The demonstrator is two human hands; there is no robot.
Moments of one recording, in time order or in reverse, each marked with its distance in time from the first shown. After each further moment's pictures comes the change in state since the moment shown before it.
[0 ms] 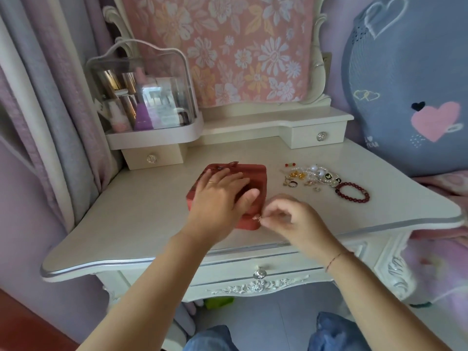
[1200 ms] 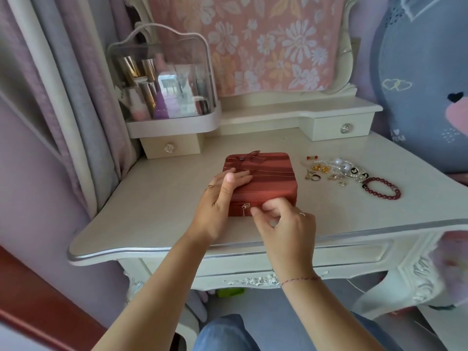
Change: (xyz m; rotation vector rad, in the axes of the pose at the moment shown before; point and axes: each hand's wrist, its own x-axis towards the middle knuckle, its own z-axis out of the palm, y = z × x) left_hand -0.023 -0.039 0.006 -0.833 0.049 -0.237; right_hand 0.003 -0.015 0.091 -0.266 0.593 0.033
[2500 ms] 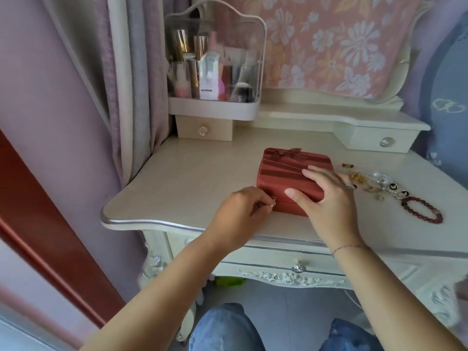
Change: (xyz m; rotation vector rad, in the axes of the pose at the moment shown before) left_hand -0.038 0.004 -0.026 0.326 -0.040 -0.016; right_hand 0.055 0.006 -0.001 -0.059 -0.209 -0.202
